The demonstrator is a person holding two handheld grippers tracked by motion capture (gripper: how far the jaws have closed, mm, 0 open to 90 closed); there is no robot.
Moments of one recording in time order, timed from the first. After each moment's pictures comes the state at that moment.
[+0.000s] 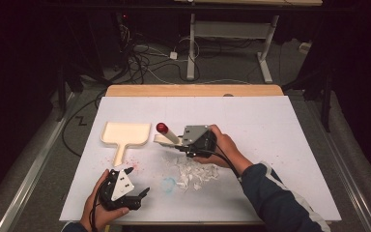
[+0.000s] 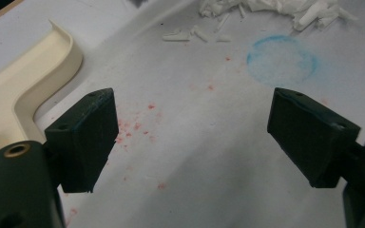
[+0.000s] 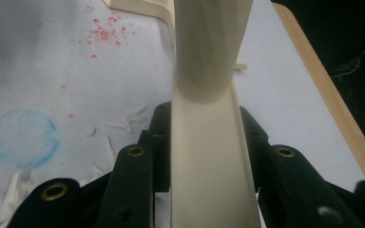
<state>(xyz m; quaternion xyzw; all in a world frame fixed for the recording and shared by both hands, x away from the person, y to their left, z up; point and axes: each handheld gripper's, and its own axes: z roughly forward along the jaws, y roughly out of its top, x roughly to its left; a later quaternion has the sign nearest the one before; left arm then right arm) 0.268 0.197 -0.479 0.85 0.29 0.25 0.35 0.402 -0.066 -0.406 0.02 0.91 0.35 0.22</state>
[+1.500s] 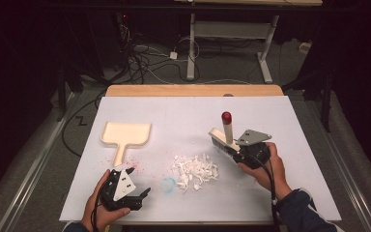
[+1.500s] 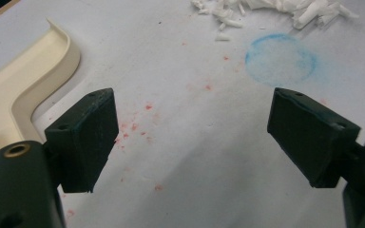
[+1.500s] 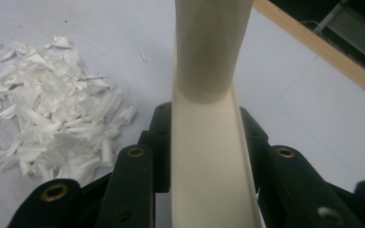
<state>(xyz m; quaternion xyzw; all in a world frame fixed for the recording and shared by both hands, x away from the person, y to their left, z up) 0.267 0.193 -0.479 0.86 0.29 0.25 0.35 0.367 -0.198 -0.414 0.29 0.86 0.33 0.26</state>
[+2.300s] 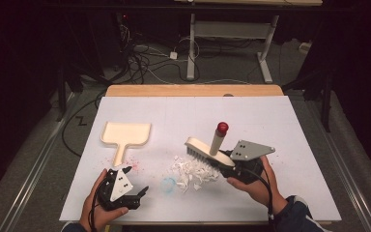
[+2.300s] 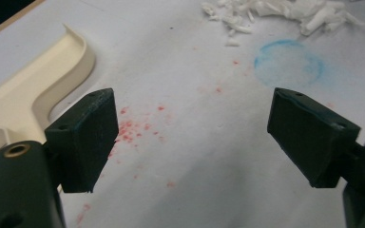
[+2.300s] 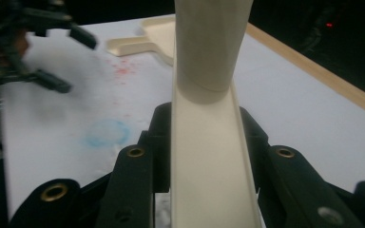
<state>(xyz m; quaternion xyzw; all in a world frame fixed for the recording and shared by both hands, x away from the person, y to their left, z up) 0.265 0.202 -0.474 0.84 0.30 0.27 0.36 0.314 -0.167 -0.384 0.19 0.84 0.47 0.19</state>
